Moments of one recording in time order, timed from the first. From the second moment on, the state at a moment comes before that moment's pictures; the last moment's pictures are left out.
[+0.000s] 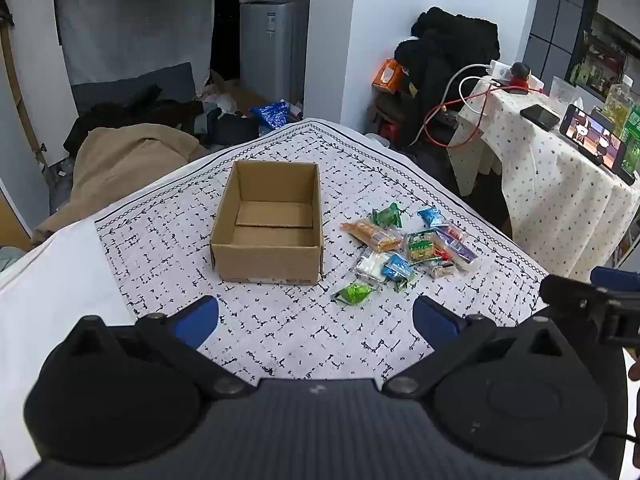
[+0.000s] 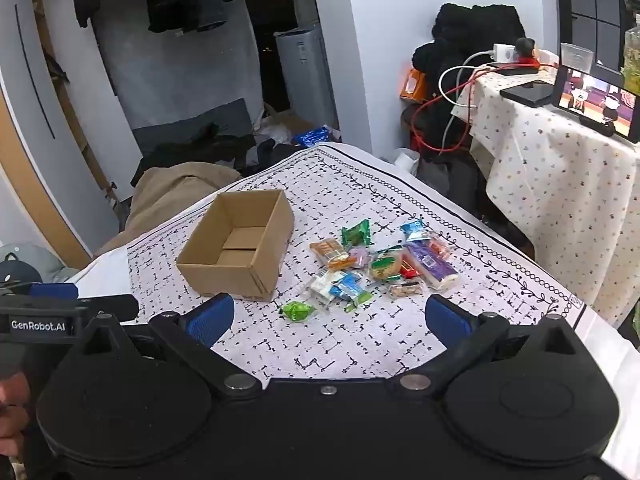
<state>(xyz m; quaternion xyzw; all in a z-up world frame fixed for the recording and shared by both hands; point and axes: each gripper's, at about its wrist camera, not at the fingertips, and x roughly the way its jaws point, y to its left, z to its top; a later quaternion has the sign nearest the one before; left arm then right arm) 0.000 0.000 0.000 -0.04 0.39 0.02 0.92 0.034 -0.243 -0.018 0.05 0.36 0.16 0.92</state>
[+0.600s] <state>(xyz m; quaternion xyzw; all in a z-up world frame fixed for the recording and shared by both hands) -0.006 -0.011 -0.001 -0.04 0.40 0.01 0.92 0.029 -0.255 -0.015 0.04 0.35 0.16 0.92</state>
